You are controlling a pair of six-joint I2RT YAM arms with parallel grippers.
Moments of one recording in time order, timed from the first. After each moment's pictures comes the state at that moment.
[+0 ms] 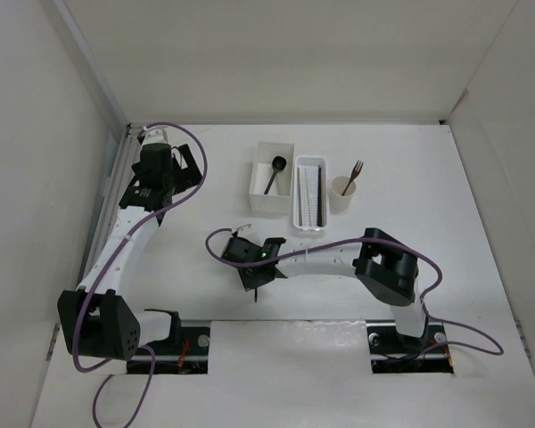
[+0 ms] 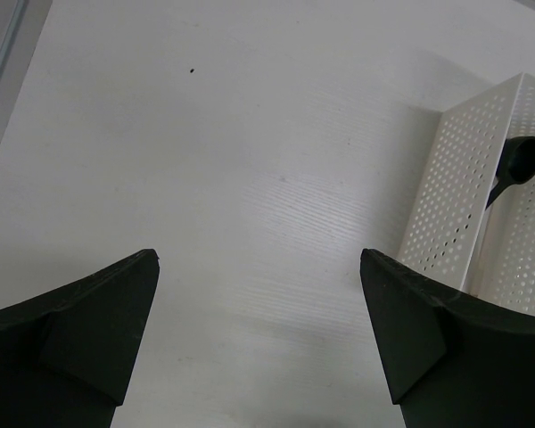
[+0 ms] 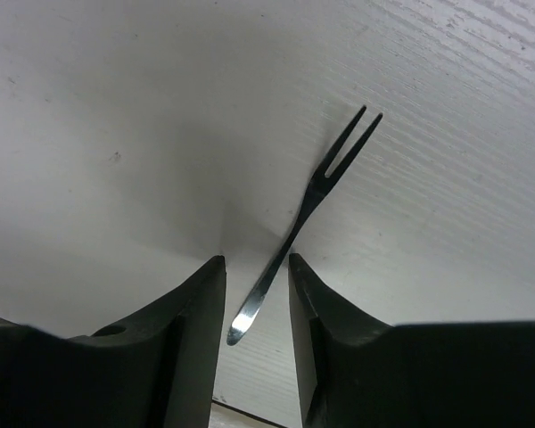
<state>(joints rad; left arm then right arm) -0.12 1.24 1.06 -0.41 -0.18 -0.40 1.22 1.99 1.40 -0.59 0.26 0.77</state>
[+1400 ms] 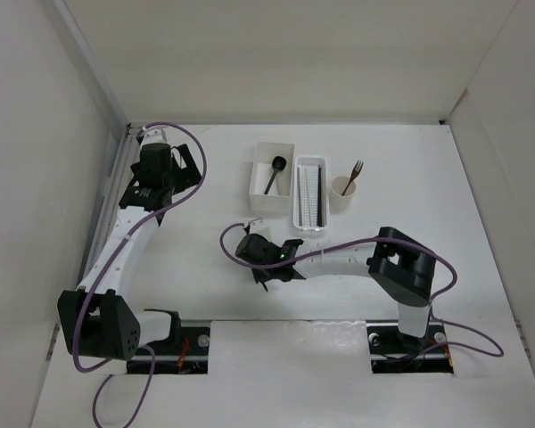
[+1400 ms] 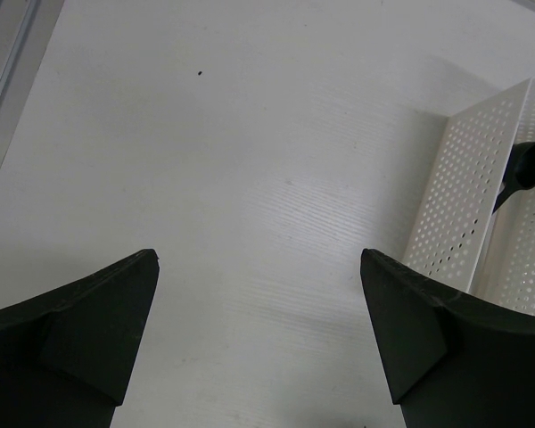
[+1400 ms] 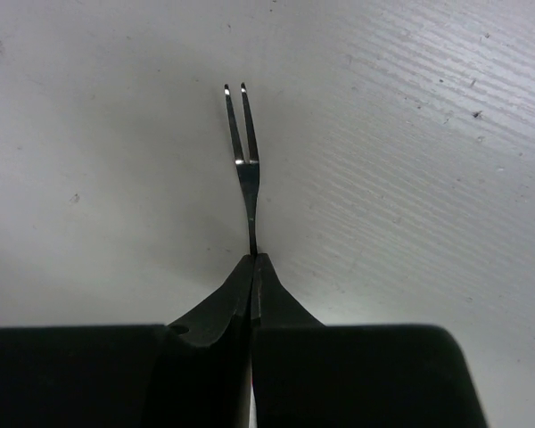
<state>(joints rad) -0.12 1.24 1.06 -0.41 -0.20 -0.40 1.17 1.89 1.19 -0.34 0.31 0.70</state>
